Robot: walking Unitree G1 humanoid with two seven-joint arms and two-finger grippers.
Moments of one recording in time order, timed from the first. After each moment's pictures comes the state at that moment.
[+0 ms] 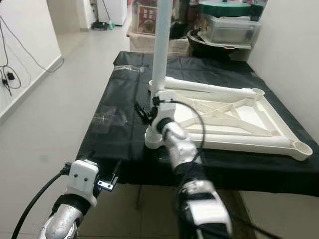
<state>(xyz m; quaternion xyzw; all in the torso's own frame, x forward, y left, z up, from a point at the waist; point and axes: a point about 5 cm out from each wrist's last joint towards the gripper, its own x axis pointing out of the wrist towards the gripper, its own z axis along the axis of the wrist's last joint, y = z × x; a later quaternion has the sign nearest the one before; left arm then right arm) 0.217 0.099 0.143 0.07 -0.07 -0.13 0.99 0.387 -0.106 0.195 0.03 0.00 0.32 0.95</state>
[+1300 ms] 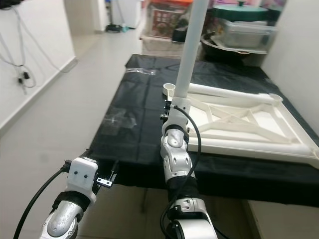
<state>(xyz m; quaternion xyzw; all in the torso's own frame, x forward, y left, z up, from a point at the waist) 0.225 0.099 0.138 0.07 -0.07 -0.12 0.99 0.371 -0.107 0.182 0.05 0.00 -0.07 1.00</state>
